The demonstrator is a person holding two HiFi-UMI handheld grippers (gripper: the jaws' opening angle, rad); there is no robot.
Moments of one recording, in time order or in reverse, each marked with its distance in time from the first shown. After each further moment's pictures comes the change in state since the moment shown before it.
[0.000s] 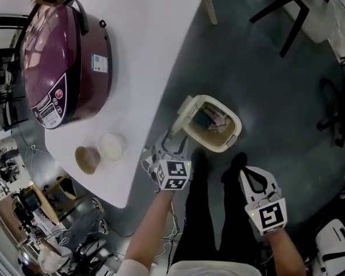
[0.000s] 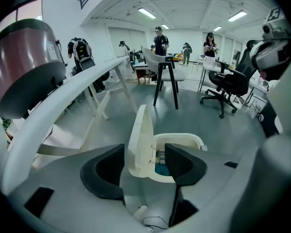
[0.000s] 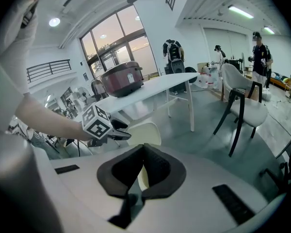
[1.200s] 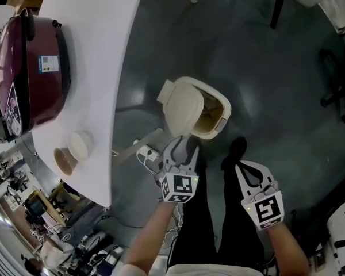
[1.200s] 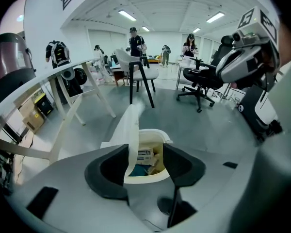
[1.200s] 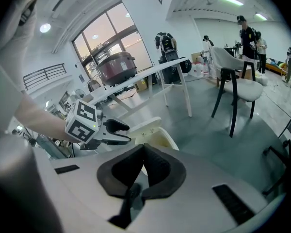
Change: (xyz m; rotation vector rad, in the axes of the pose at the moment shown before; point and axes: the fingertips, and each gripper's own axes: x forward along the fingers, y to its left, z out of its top) left arm 0.006 -0.145 -0.029 0.141 -0.039 -0.174; right arm -0.012 -0.021 -0.112 0.096 0.047 0.011
